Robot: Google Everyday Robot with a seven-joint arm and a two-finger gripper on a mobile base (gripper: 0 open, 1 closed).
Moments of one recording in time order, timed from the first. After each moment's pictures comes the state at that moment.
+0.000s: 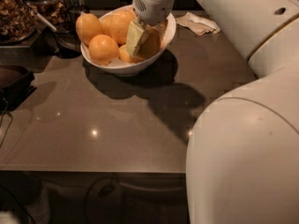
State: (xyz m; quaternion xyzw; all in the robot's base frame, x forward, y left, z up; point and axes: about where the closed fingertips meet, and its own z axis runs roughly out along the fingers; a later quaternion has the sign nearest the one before) arm 0.655 -0.007 0.935 -0.38 0.92 0.04 0.12
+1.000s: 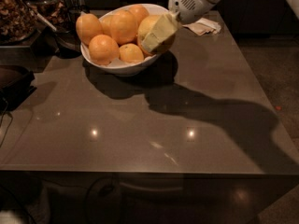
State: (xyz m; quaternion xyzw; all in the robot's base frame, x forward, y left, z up) arm 0.611 -0.036 0.981 -0.47 0.82 0.19 0.27
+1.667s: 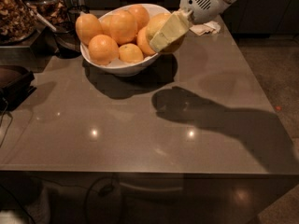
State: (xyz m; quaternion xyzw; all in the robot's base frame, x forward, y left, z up) arm 0.586 -0.048 0.994 -0.47 0.81 0.21 0.28
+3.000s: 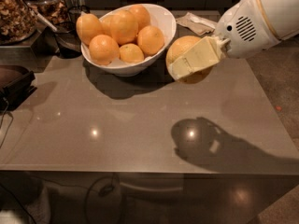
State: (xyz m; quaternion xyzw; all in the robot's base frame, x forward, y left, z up) arm 0.477 -0.090 0.992 -0.36 0.86 0.24 0.29
